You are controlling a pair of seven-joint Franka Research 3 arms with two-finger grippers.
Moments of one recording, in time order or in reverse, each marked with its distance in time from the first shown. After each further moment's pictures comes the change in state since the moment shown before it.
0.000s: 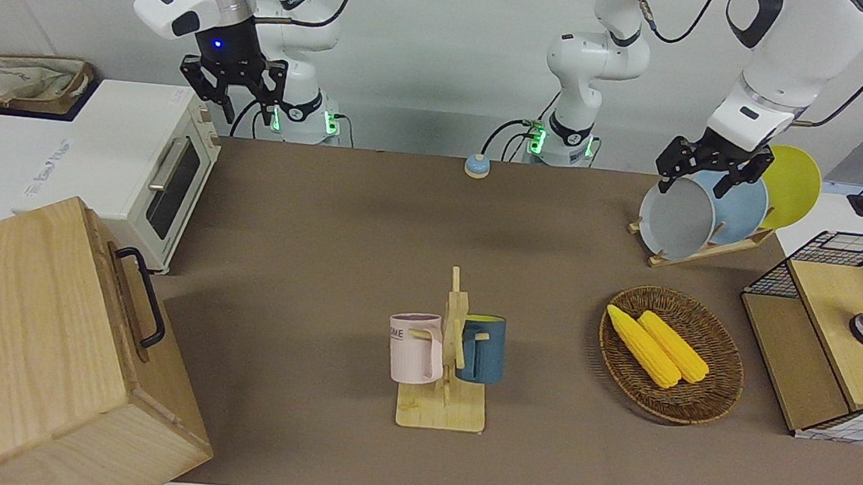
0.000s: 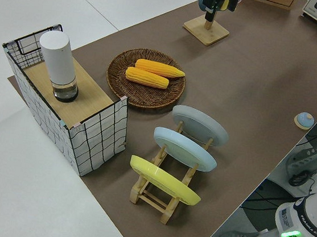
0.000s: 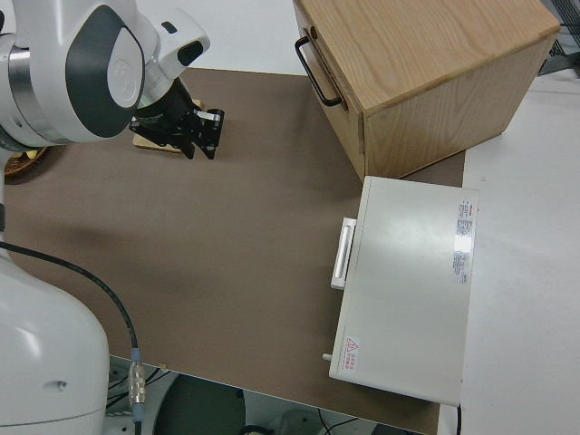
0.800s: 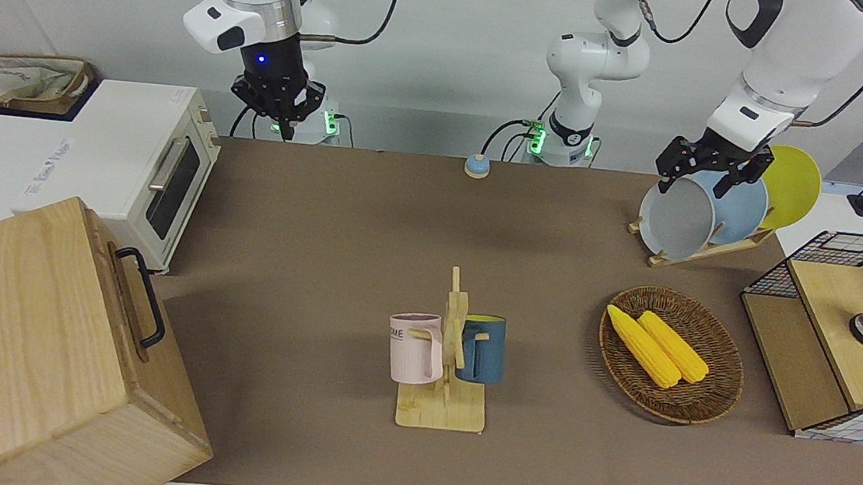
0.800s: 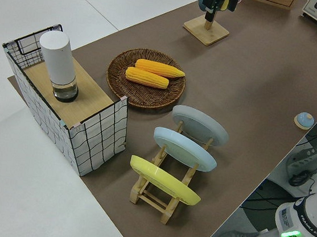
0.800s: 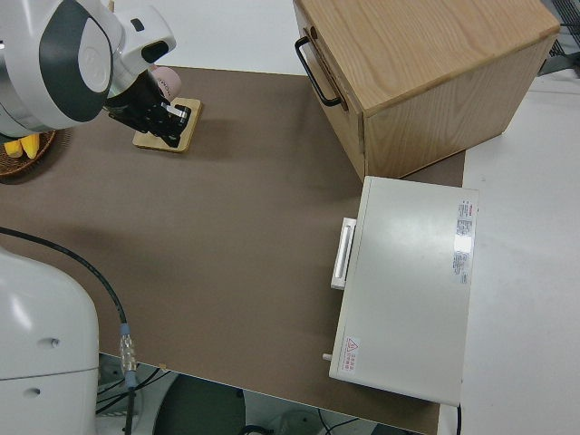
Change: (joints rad) left arm 0.000 0.000 0.000 0.000 0.000 0.000 0.000; right arm 0.089 0.038 0.009 0.022 0.000 0.027 0.172
